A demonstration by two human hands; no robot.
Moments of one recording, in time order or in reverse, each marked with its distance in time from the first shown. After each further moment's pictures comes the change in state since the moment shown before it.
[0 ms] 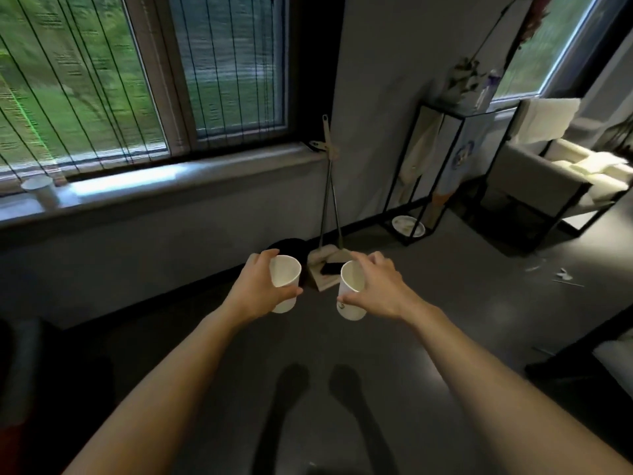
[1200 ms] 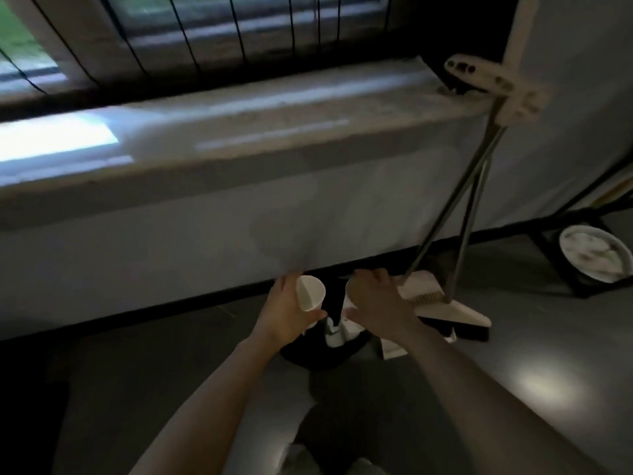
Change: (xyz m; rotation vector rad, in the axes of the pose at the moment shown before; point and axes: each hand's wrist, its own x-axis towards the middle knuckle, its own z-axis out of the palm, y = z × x) left_hand 0.634 -0.280 0.198 -0.008 0.031 -0.425; right_hand 0.744 0.151 0.224 -0.084 -0.378 -0.199
